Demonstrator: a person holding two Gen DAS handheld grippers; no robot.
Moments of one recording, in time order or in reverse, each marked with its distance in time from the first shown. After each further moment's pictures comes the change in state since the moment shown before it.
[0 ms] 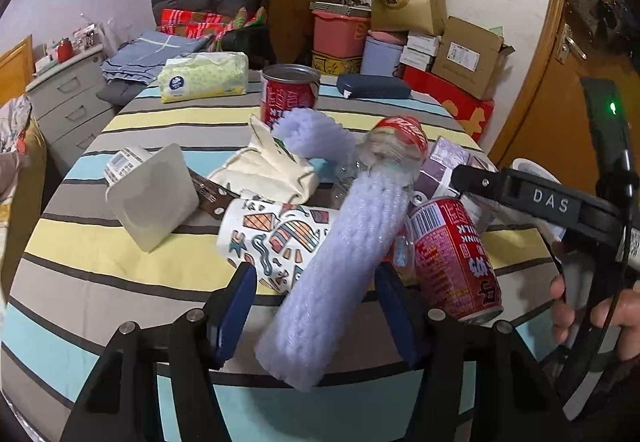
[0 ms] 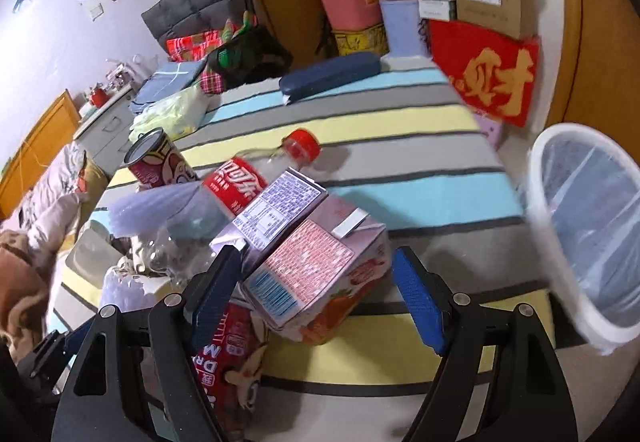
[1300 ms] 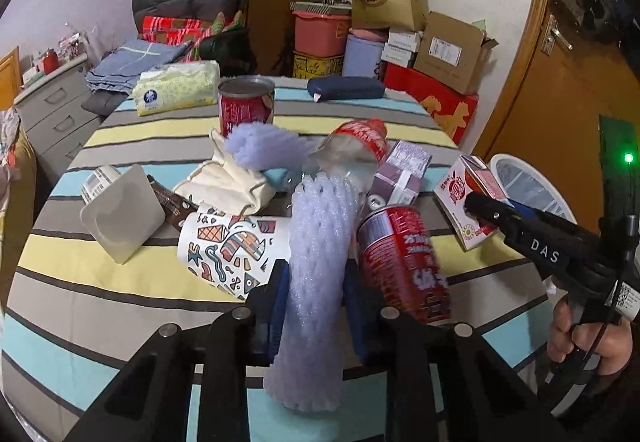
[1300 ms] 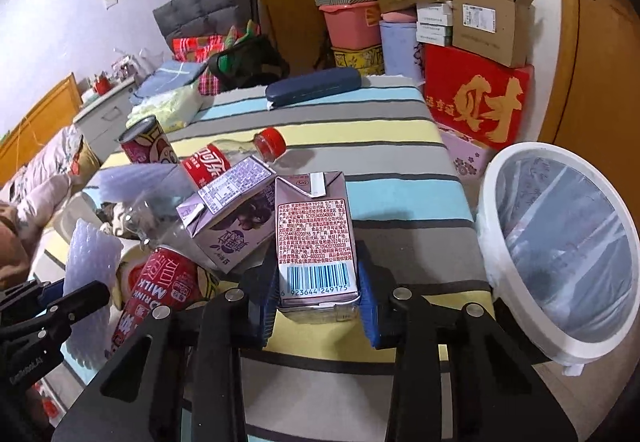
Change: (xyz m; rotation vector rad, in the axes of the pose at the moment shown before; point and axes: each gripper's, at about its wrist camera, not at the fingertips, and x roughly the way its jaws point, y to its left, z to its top) left arm -0.010 -0.038 0.007 0.041 0.003 -0.032; right arm -0.028 -0.028 -0.015 -0.106 -0.072 -0.029
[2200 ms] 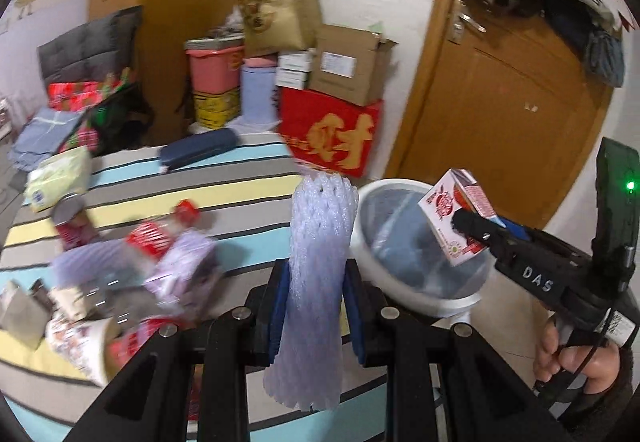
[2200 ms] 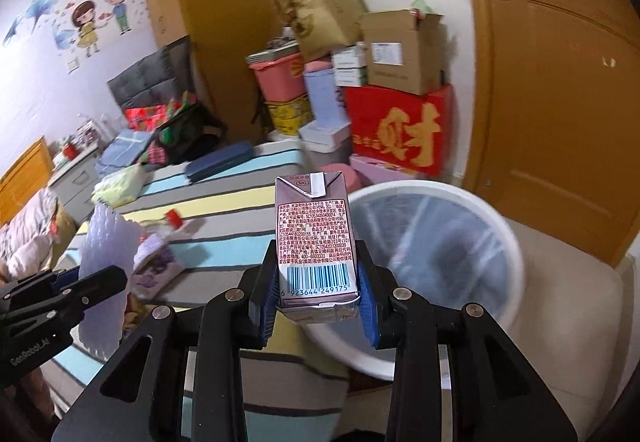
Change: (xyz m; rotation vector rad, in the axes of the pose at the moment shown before) left arm 0.000 -0.172 0.052 0.185 -0.055 -0.216; right arm -0.072 -0.104 0.011 0.132 -0.146 -0.136
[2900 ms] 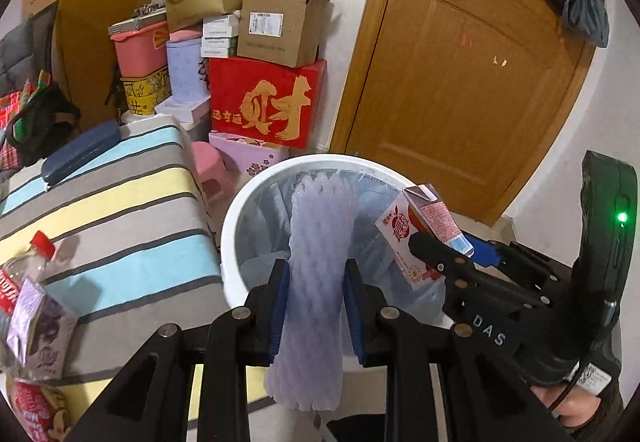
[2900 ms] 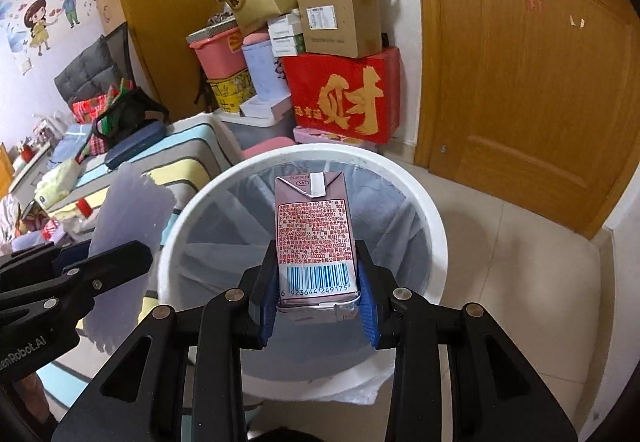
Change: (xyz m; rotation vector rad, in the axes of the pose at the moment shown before) left arm 0.116 -0.092 0.024 0.088 0.131 -0.111; right arm 0.031 -0.076 -0.008 0.054 0.097 -0.109
